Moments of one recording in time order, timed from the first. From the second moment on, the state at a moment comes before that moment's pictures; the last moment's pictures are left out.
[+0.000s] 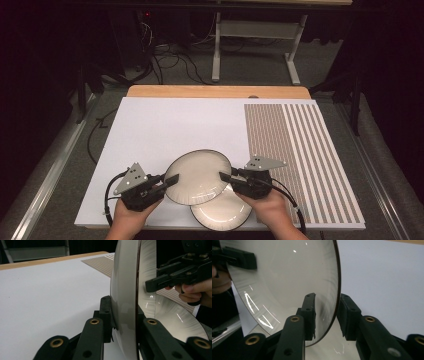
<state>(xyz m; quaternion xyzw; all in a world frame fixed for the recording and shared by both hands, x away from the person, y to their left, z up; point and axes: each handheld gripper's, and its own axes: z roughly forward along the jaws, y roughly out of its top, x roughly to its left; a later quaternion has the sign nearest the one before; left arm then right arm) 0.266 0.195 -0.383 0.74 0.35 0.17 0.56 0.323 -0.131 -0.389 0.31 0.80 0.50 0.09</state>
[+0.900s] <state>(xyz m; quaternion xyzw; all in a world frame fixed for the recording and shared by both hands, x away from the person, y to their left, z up) 0.265 0.196 -0.385 0.71 0.39 0.12 0.57 0.323 -0.137 -0.388 0.33 0.79 0.51 0.04</state>
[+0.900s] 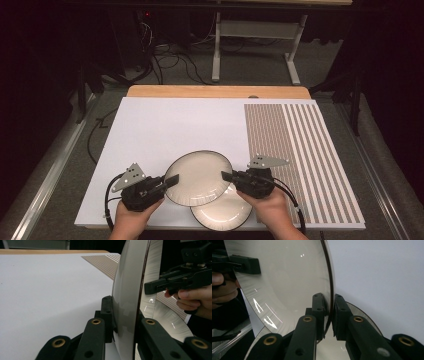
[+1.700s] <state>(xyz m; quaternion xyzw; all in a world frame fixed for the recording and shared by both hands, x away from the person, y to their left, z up) 0.269 0.186 -0.378 0.70 0.37 0.13 0.59 0.315 -0.152 -0.367 0.32 0.79 0.52 0.08</state>
